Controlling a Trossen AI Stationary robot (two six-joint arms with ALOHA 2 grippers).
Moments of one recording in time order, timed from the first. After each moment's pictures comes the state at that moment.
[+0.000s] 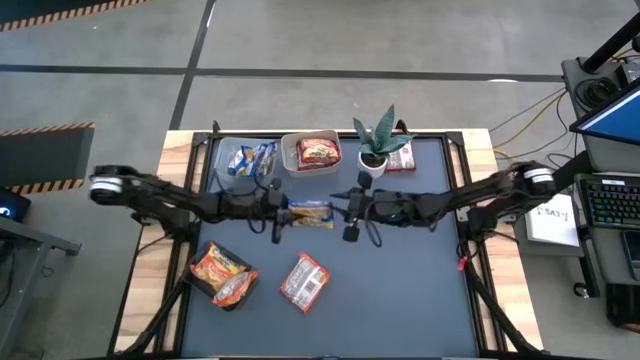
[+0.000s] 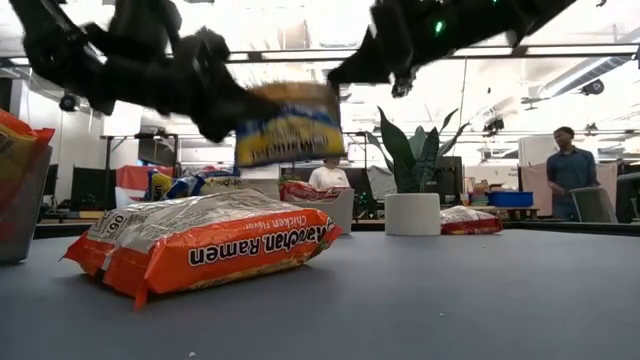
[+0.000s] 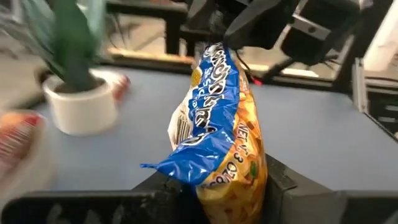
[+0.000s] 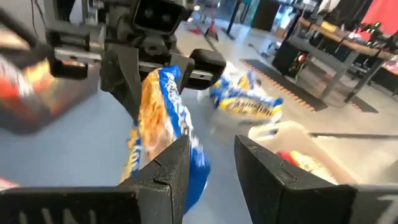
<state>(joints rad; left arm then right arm) 0.05 1.35 0.38 0.81 0.00 -0.10 0.08 1.50 0.82 0.43 0.39 -0.16</state>
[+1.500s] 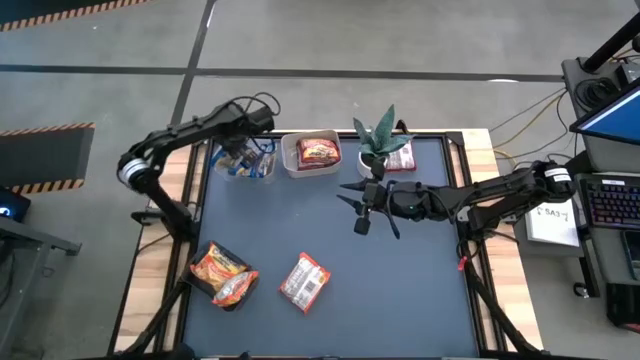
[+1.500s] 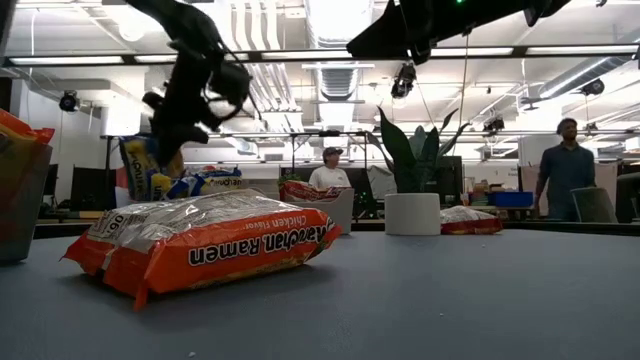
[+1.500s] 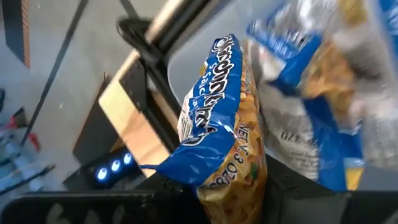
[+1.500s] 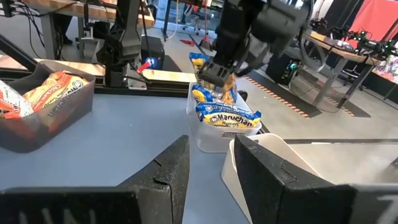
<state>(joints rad) 0.71 1.63 1.33 -1.34 -0.54 -0.21 0.08 1.33 0.80 0.35 0.39 -0.16</state>
